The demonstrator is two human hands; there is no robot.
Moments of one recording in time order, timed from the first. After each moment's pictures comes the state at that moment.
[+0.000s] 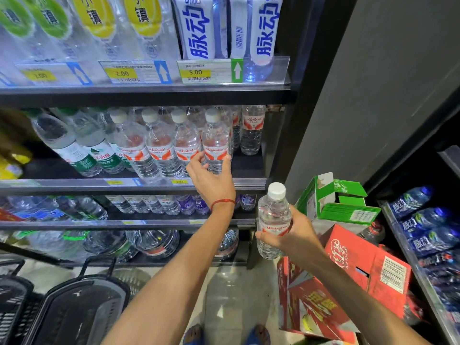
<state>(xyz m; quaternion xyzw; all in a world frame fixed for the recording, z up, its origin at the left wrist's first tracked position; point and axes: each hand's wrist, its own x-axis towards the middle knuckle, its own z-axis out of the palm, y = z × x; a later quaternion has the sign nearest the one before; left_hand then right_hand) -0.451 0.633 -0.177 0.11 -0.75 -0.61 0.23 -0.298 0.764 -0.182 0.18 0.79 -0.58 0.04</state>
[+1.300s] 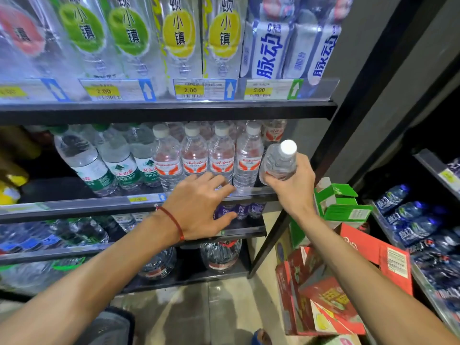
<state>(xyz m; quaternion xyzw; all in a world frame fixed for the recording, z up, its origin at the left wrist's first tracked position) -0.473 0.436 -0.114 -0.52 -0.84 -0.06 0.15 -0.408 0.683 -0.138 0.19 0.83 -0.41 -0.33</state>
